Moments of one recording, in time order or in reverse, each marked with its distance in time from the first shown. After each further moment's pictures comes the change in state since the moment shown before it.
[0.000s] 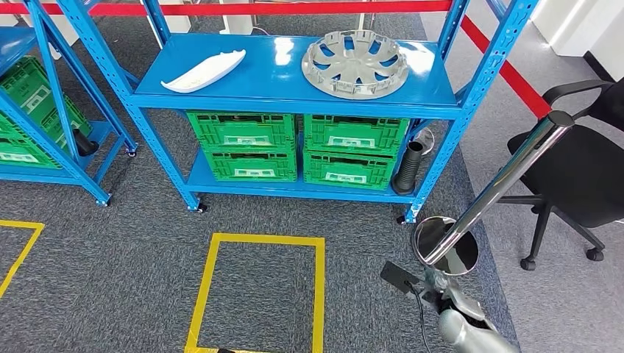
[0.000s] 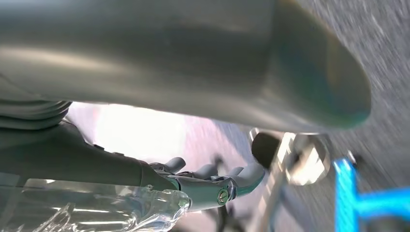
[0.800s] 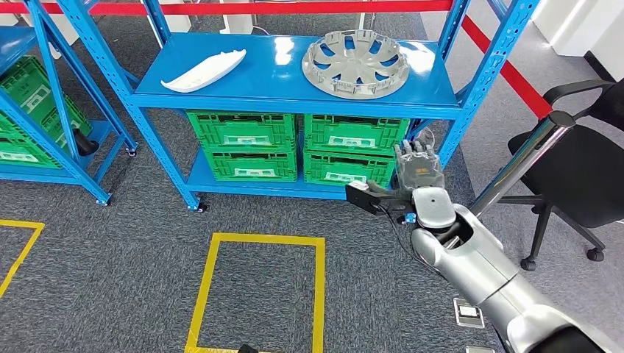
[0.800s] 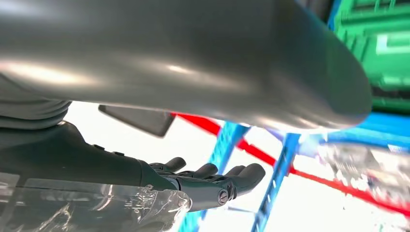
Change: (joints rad) left arm -0.074 -0.027 -0.242 0.026 0.045 0.011 0.055; right arm -0.401 0.007 0.154 -0.332 0.541 0.291 0.133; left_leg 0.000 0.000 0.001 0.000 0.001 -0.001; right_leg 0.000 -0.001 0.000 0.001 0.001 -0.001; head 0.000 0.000
